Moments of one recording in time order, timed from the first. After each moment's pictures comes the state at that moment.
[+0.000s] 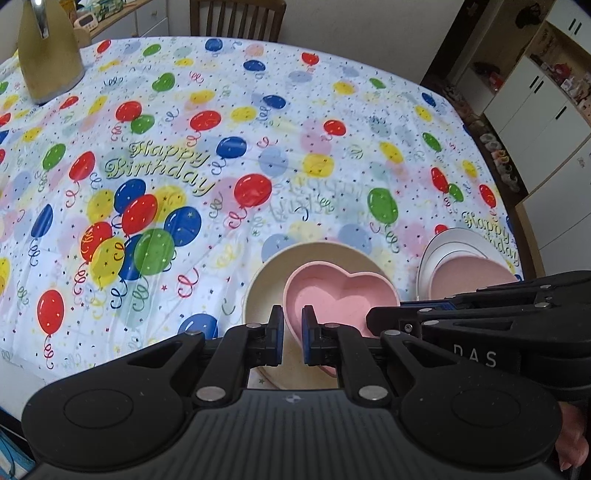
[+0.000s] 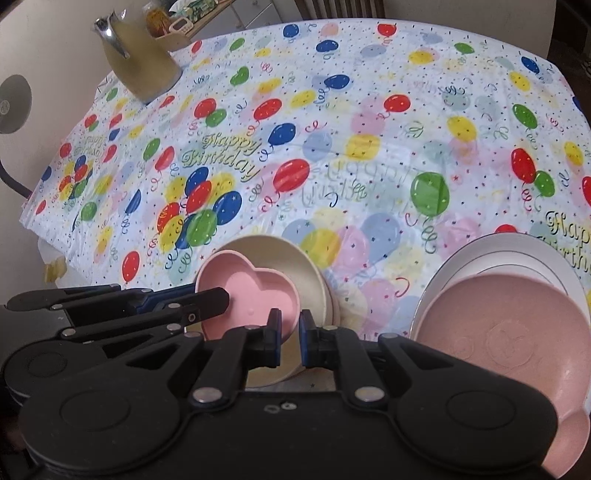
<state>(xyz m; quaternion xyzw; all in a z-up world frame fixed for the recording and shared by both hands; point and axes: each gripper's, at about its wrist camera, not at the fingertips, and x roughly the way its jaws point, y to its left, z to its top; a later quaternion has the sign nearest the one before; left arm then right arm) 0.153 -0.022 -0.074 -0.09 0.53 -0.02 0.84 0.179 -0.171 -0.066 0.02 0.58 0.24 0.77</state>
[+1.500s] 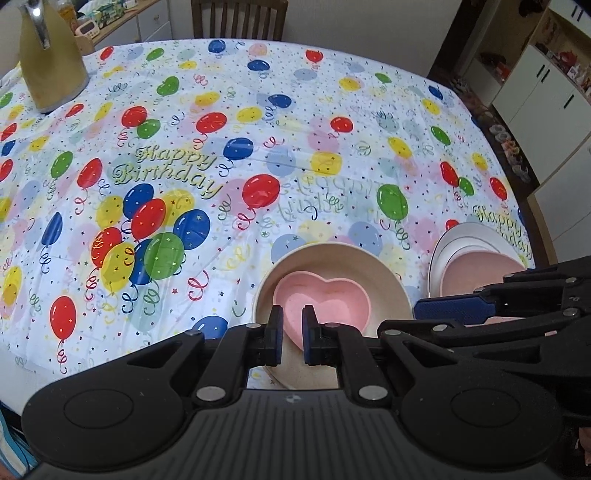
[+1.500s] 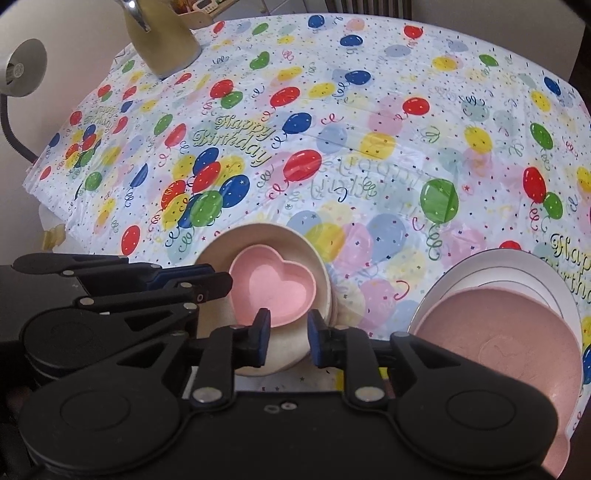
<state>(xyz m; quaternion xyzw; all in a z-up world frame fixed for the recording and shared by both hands) 0.153 -0.025 -0.067 -0.07 0.54 -0.01 0.84 0.175 -0.167 -0.062 -0.03 0.58 0.27 0.77</state>
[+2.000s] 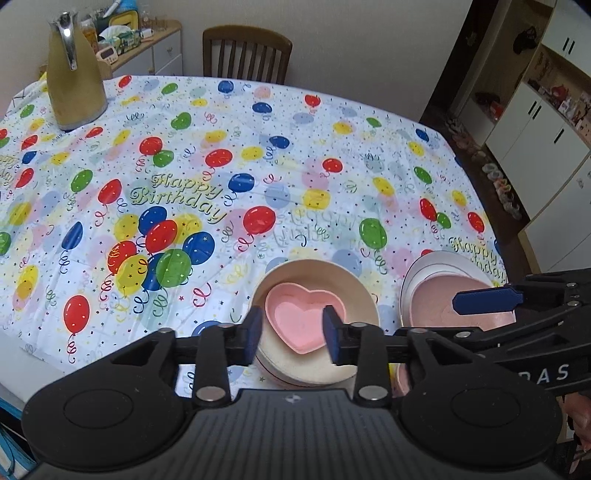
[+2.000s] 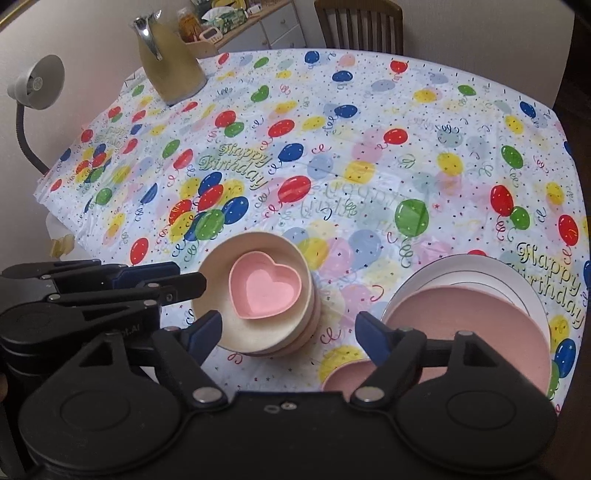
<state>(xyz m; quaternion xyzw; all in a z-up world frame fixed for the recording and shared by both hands) 0.113 -0.029 -0.030 -0.09 0.47 0.00 0.88 0.149 -0.196 -0.027 -0.02 0.54 0.27 0.80</state>
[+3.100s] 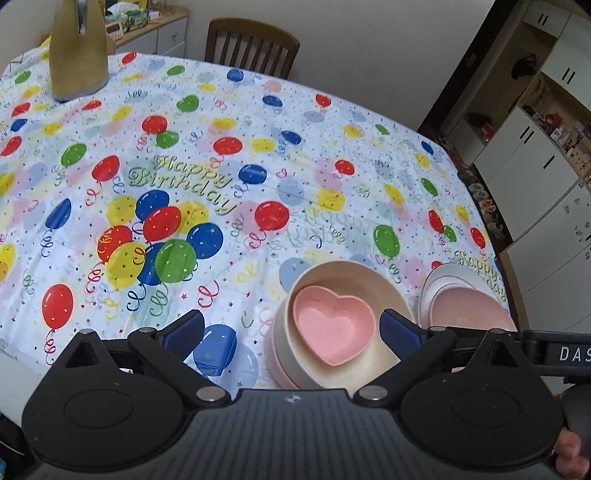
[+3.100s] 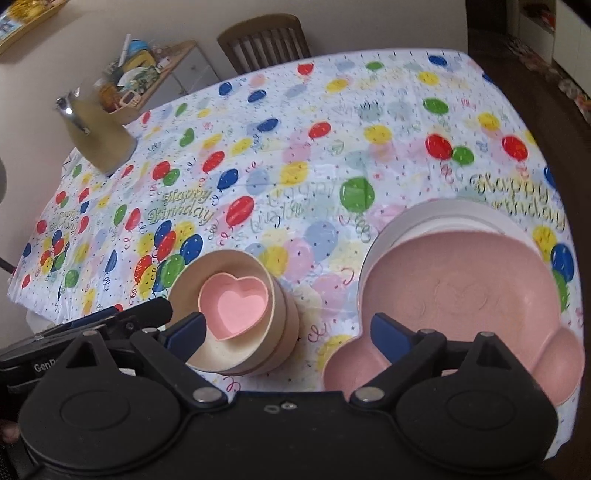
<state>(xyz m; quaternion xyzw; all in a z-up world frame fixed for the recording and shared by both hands) 0.124 0.017 -0.075 -0.14 0.47 -0.03 0.87 0.134 -0.217 -0.058 0.11 0.53 0.15 0.83</state>
